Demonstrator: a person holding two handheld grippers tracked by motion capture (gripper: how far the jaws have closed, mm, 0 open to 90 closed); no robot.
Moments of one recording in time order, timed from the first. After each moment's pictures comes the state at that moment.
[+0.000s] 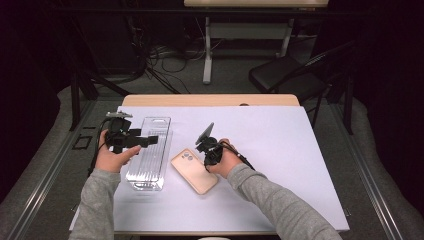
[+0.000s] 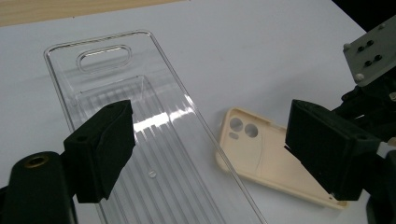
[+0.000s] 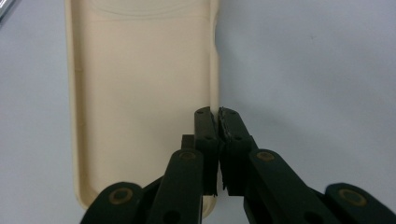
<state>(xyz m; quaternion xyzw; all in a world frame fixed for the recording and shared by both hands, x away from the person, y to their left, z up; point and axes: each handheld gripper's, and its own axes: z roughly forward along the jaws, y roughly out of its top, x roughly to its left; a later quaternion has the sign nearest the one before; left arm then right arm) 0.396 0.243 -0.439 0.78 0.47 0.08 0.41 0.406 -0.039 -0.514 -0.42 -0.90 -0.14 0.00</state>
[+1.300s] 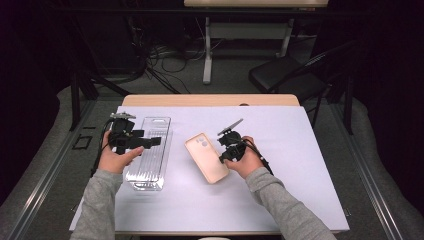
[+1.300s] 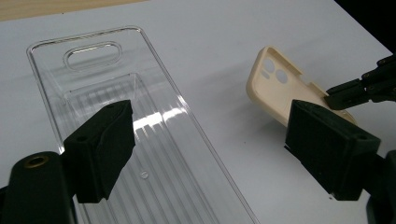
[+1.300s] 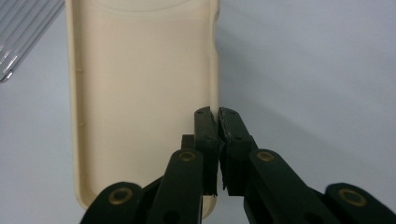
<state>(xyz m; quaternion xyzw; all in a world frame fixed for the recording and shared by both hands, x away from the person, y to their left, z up) 0.396 0.236 -0.443 0.78 0.47 0.07 0.41 0.400 -0.099 -0.495 -0.47 -0.85 -0.24 -0.04</state>
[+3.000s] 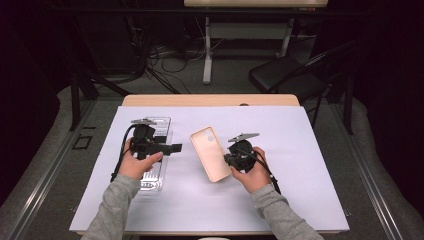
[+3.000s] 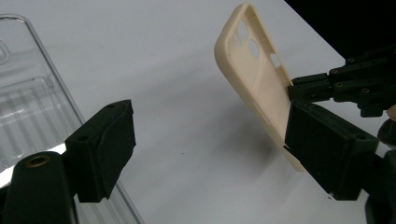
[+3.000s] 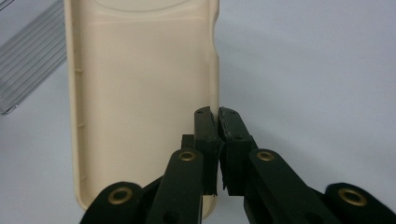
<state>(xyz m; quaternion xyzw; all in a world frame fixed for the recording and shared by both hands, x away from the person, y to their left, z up) 0.388 0.184 -0.458 0.79 0.44 0.01 0.44 0.361 -0.121 -0.497 -0.47 -0.80 -0.35 -0.14</state>
